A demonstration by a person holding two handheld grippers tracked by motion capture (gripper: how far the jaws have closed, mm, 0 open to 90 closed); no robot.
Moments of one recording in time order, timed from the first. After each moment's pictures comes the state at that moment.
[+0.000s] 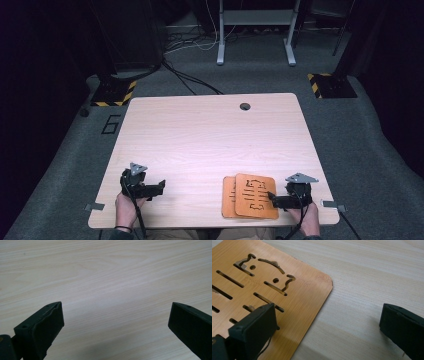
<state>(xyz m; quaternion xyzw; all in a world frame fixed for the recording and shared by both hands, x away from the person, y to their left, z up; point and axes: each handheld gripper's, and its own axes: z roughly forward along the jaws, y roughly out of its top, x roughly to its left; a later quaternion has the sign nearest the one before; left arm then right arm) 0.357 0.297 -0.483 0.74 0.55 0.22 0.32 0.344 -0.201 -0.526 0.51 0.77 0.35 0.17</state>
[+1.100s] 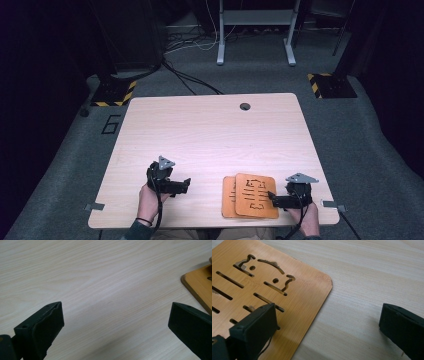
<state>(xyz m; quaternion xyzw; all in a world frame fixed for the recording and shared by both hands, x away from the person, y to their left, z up) 0.369 0.226 -0.468 0.79 0.48 0.18 0.33 0.344 -0.201 -0.526 0.51 0.76 0.35 0.17</state>
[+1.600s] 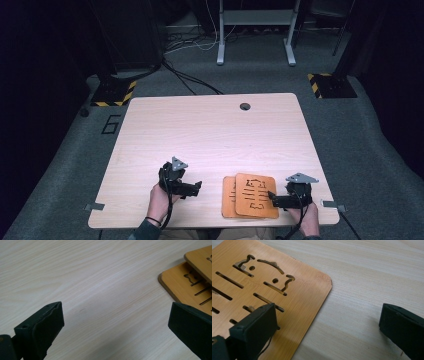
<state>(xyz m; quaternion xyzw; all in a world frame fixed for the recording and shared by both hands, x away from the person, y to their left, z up) 0.370 0.190 -0.470 0.82 0.45 0.16 0.33 0.344 -0.201 -0.526 0.51 0.76 0.35 0.18</state>
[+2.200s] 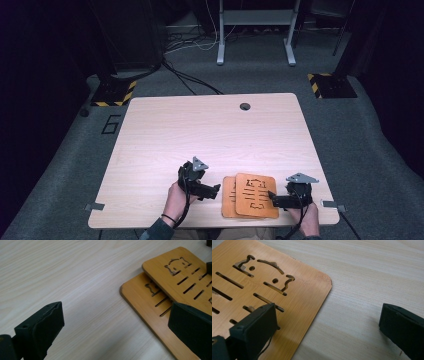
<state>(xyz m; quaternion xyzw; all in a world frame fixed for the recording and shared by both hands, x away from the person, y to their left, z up) 0.369 0.137 -0.466 0.84 0.40 0.13 0.34 0.344 -0.201 -0.527 0.51 0.76 0.35 0.18</state>
